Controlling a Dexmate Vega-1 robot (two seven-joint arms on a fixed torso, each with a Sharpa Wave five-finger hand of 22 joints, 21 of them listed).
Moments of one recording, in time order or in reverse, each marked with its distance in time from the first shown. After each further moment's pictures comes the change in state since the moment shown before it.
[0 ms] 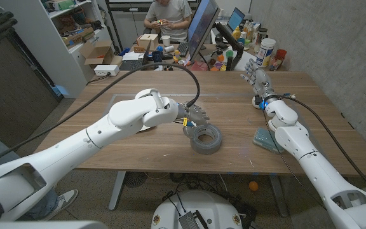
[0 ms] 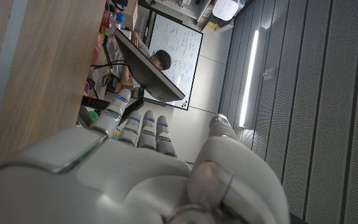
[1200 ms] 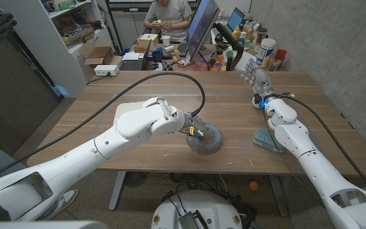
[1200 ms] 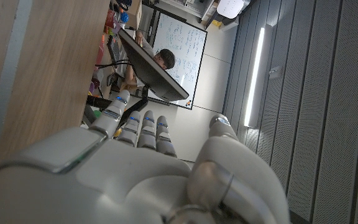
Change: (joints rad) left arm 0.077 -0.039 0.028 -0.038 0.032 0.100 -0.116; left_hand -0.020 0.004 -0.017 0.009 0.000 0.014 0.003 0.012 0.000 0.018 -0.017 0.024 0.000 0.011 -0.010 0.017 0.000 0.000 -0.002 0.006 0.000; right arm 0.002 0.004 0.005 -0.014 -0.005 -0.034 -0.018; right_hand 0.000 0.000 -0.006 0.000 0.000 -0.005 -0.005 0.000 0.000 0.000 0.000 -0.006 0.000 -0.005 0.005 0.000 0.000 -0.016 0.005 0.000 0.000
